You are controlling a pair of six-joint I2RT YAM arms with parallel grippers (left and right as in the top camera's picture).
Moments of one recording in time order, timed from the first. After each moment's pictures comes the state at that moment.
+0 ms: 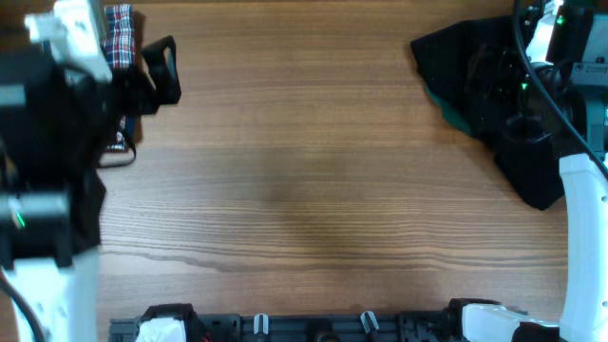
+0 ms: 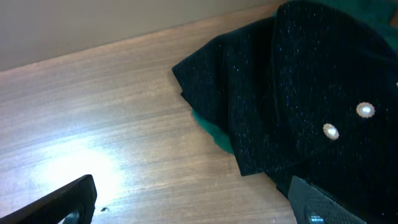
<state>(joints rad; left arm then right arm) 0.03 1.10 1.43 -0.63 0.16 -0.15 -0.05 1.41 1.66 -1.05 0.03 0.17</state>
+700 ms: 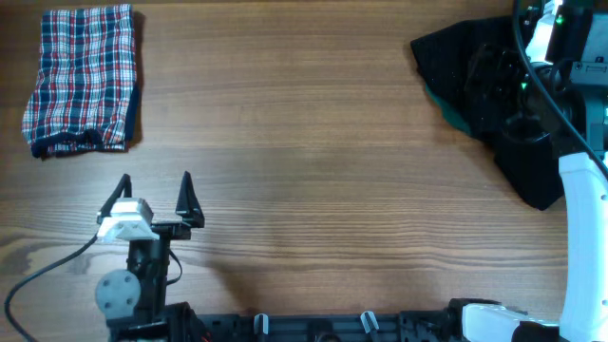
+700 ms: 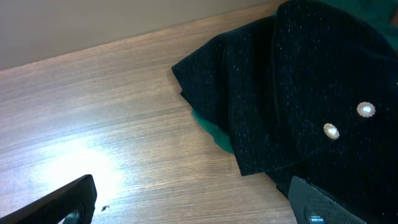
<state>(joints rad) 0.15 0.05 0.17 -0.08 0.15 -0.15 -0.05 1.42 1.66 -1.05 0.03 0.17</state>
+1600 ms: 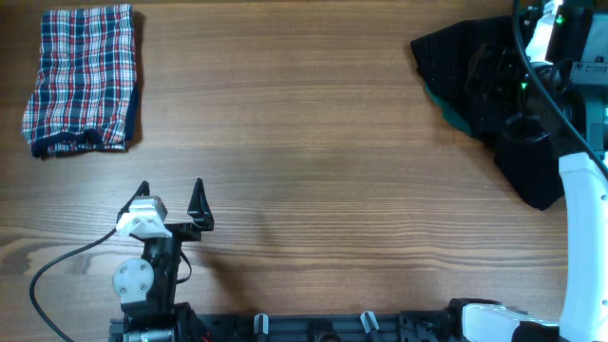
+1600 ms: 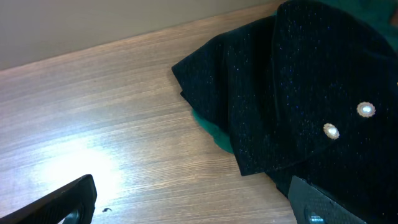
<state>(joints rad) 0.13 0.01 0.02 -0.07 0.15 -0.18 -0.05 1.42 1.66 -1.05 0.03 0.17</state>
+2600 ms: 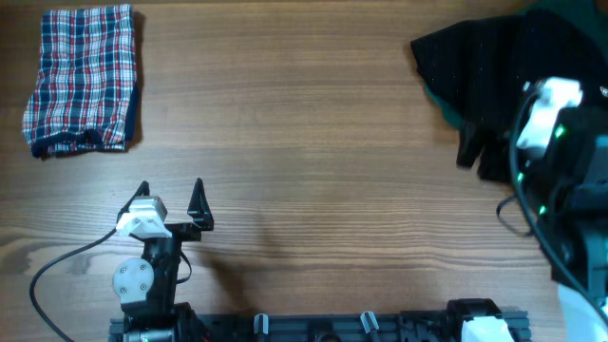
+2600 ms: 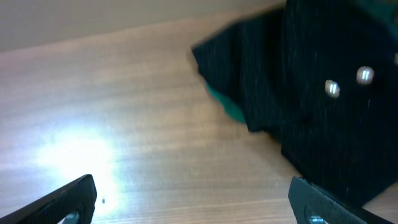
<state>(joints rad) 0.13 0.01 0.02 -0.07 0.15 -0.18 0.03 0.95 1.28 -1.02 0.03 0.17</state>
